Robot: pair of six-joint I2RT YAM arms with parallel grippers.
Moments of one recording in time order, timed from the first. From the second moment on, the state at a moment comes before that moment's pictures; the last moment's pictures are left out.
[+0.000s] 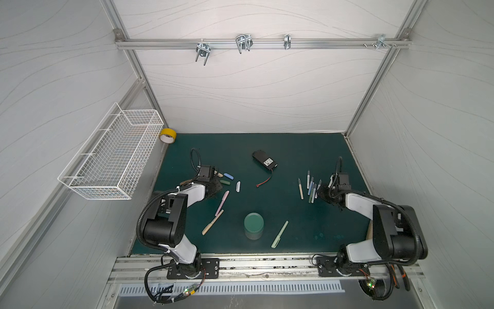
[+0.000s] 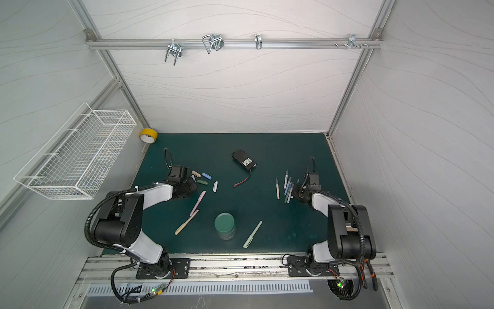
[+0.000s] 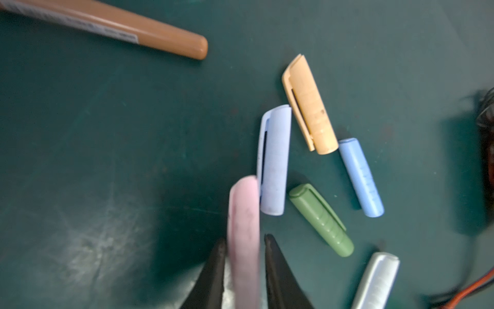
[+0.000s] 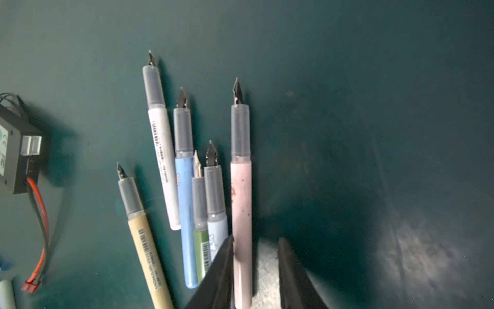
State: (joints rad) left arm -0.11 1.61 0.74 -0.14 -0.01 -0.72; right arm 0.05 1.44 0.56 -0.09 -0.15 0.57
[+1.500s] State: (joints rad) left arm -0.15 1.16 0.56 -0.29 -0.36 -0.82; right arm 0.47 1.05 0.50 -0.04 -0.02 0.37
